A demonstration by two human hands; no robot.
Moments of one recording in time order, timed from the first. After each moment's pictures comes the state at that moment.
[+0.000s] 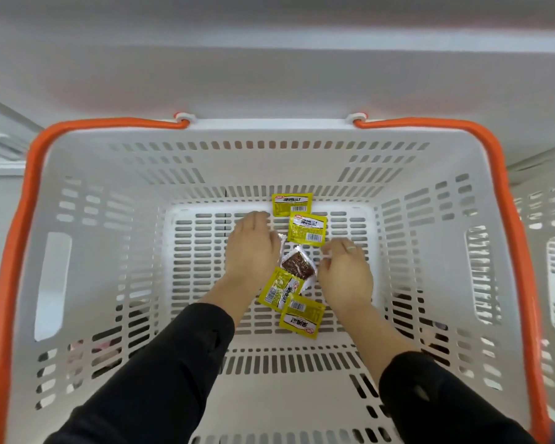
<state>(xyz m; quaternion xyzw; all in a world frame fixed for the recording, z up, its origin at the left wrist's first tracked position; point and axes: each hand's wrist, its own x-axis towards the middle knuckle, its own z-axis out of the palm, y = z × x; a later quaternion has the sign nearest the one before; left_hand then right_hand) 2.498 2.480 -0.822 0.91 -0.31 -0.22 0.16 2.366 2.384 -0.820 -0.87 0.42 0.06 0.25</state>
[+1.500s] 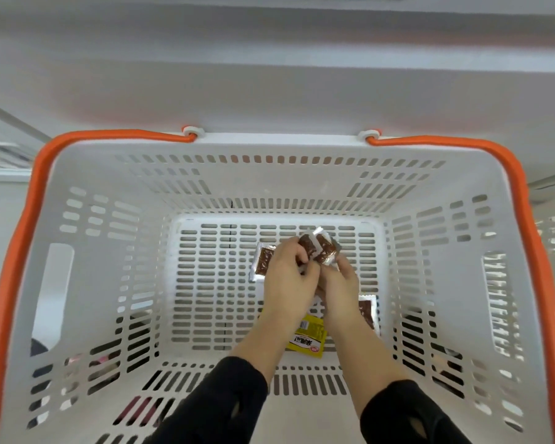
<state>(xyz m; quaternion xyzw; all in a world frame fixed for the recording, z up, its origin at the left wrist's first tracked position) 2.444 2.460 -0.816 0.85 -0.15 -0.25 0.43 2.392 2.402 -0.815 -0.36 0.57 -0.11 0.73</state>
